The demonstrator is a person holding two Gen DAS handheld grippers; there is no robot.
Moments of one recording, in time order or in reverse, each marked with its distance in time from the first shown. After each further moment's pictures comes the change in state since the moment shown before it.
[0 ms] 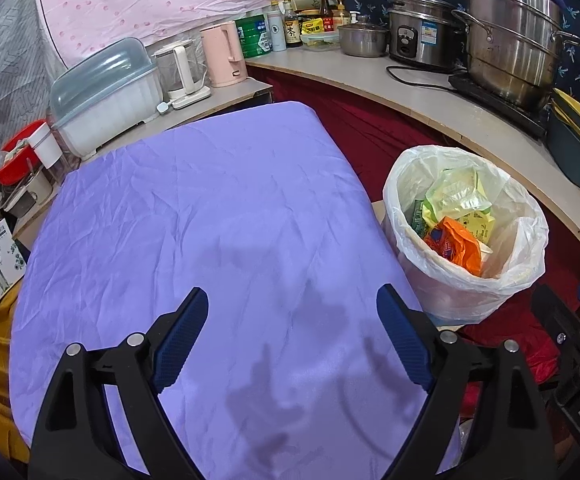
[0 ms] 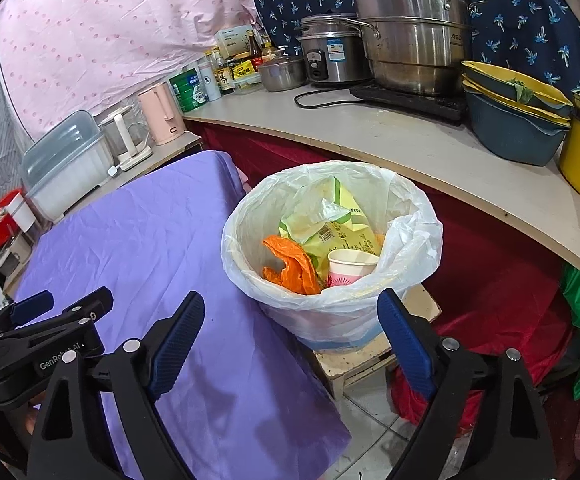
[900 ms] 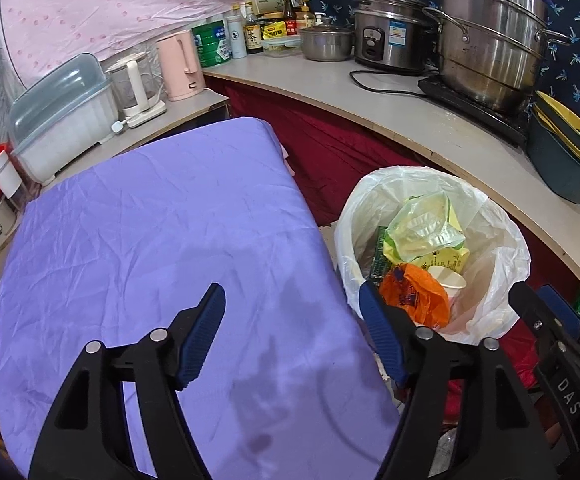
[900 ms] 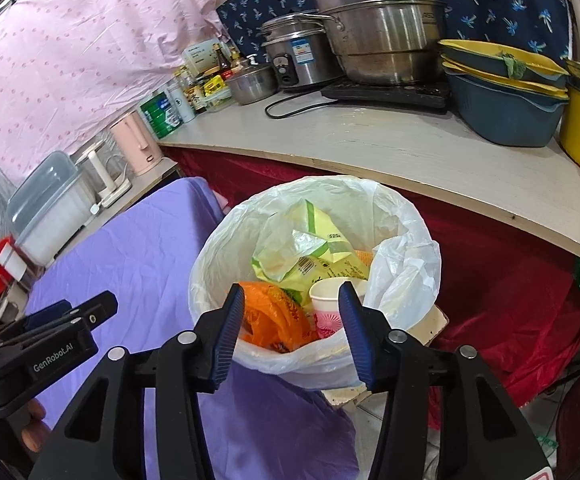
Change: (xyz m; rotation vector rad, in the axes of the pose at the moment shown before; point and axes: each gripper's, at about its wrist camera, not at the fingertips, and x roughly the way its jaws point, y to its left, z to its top) left arm 0.031 -0.039 0.049 0.054 -0.011 -0.100; right arm 0.040 -0.030 0.030 0.124 -0.025 0.000
